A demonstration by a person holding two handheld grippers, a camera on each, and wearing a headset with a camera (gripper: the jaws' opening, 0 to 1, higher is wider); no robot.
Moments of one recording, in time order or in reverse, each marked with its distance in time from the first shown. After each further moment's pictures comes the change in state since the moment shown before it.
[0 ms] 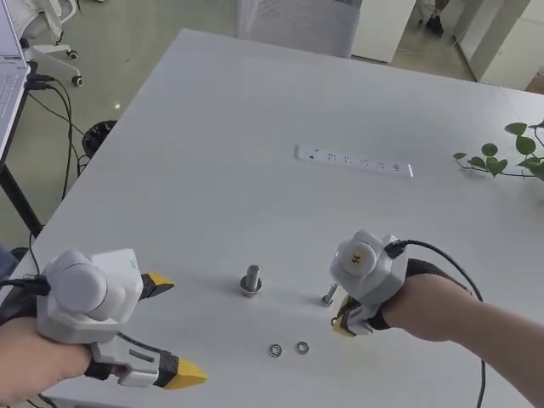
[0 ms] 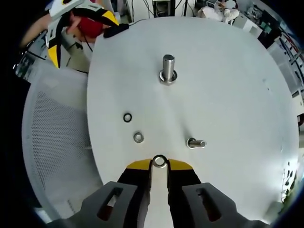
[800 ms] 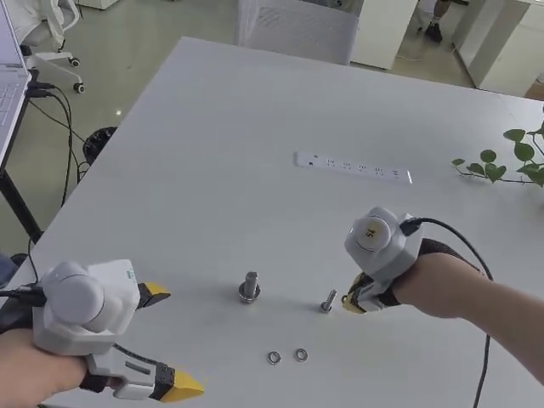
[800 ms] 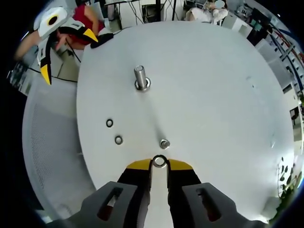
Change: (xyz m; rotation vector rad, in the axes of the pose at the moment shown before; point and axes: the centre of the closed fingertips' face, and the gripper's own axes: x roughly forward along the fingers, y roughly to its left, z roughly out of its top) left arm 0.000 -0.003 -0.004 -0.006 0.013 0.003; right arm -0.022 -0.041 0.009 0.046 -0.031 -0.061
